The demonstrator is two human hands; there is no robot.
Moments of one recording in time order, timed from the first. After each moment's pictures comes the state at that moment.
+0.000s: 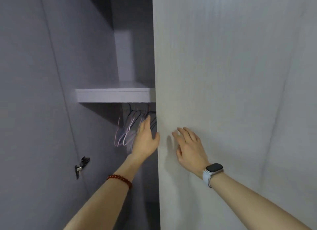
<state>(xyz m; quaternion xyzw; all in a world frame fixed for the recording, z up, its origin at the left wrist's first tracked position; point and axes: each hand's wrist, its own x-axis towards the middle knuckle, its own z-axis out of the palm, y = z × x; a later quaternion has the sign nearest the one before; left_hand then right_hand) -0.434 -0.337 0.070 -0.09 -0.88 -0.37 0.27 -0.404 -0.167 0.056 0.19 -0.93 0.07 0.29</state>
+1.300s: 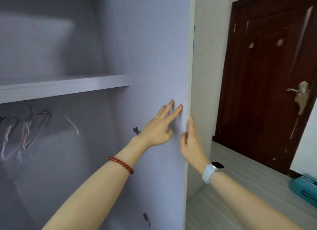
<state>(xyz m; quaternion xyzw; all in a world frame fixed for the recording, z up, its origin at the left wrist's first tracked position) -0.197 -0.138 0.109 -0.63 -0.74 -0.22 0.09 -0.086 -0.052 0.046 -0.18 -0.82 0.34 0.41</state>
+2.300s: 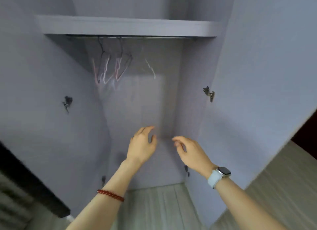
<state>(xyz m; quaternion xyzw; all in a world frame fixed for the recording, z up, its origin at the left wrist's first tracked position) -0.218 -0.339 -0.049 -0.22 -0.90 -0.38 0.07 -0.139 -0.178 -0.054 -0.04 -0.94 0.31 0.16</state>
